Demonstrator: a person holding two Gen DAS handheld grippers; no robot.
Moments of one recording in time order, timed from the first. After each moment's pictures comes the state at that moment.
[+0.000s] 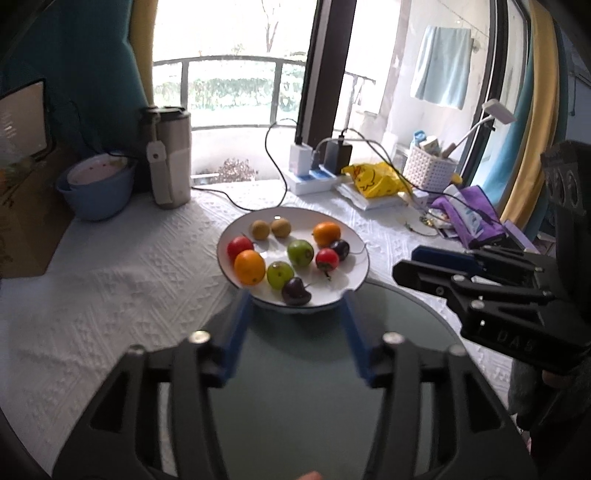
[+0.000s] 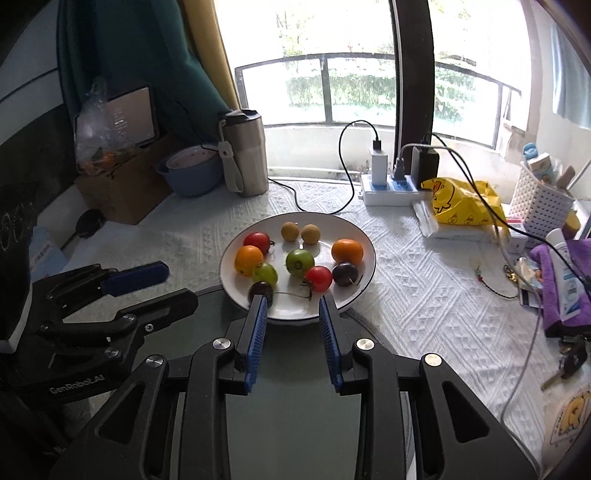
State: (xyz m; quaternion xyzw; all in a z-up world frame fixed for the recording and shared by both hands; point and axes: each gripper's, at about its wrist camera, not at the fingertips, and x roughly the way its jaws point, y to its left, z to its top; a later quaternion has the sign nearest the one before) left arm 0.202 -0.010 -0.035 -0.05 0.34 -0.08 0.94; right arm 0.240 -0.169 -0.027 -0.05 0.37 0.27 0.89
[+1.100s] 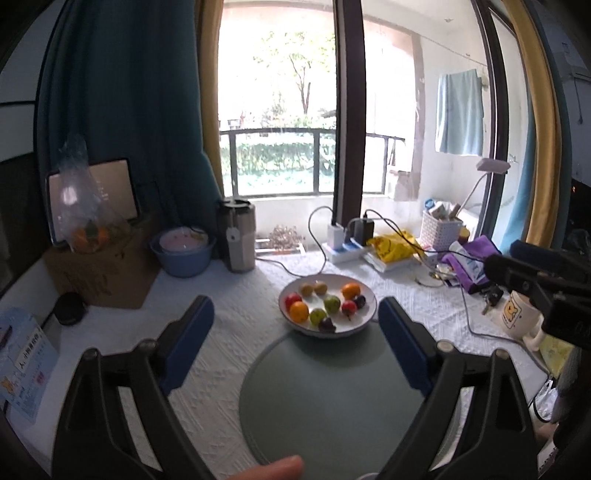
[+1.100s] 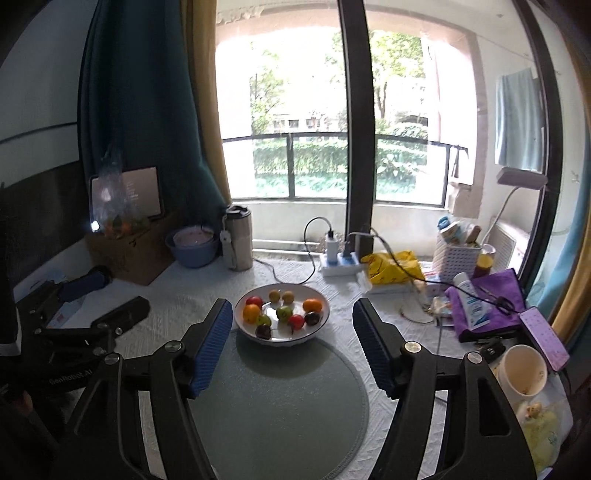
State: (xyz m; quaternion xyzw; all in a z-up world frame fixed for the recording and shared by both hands) left arm 0.083 -0.004 0.057 -0.01 0.22 0.02 0.98; right arm 0.113 -0.213 0.082 -0.03 0.23 0.19 0.95
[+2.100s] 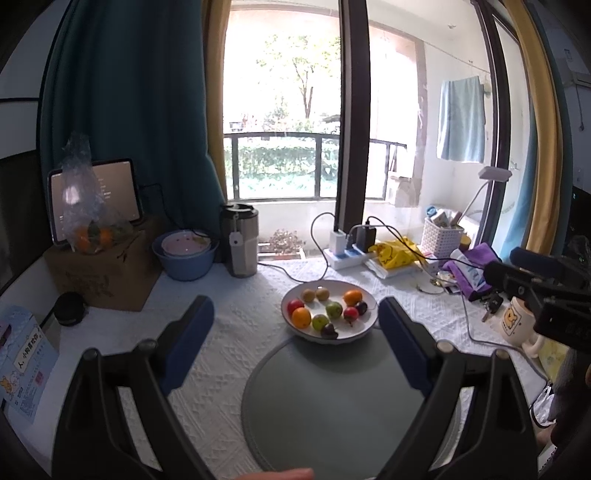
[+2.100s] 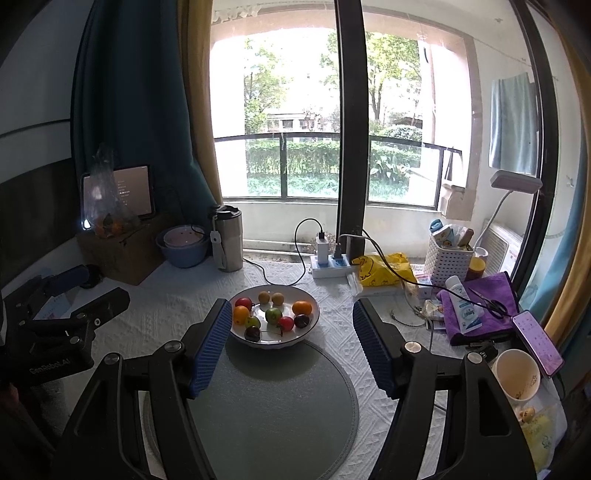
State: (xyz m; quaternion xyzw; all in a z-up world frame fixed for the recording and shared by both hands) left arm 0.084 0.001 0.059 -0.02 0.21 0.02 0.98; right arm 0.122 -0.216 0.080 -0.04 0.23 0.18 0.95
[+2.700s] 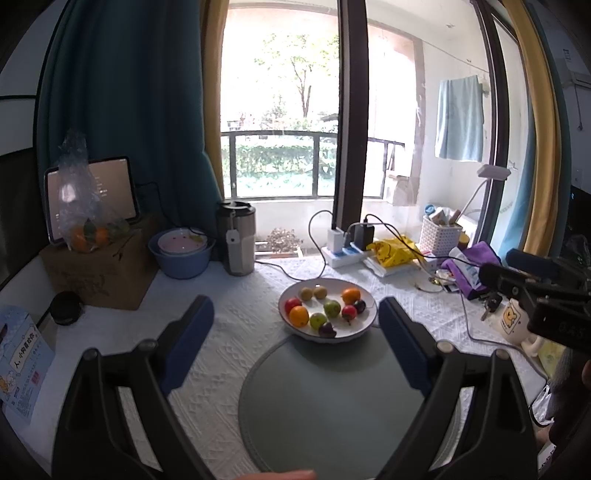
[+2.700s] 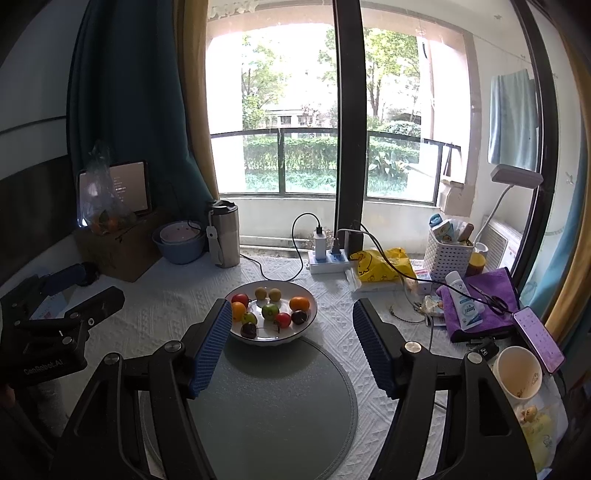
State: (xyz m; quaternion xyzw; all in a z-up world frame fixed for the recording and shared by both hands) left arm 0.086 0.001 0.057 -0.02 0.21 0.02 0.98; right arm 0.128 -0.217 0.074 -0.04 0.24 0.18 0.95
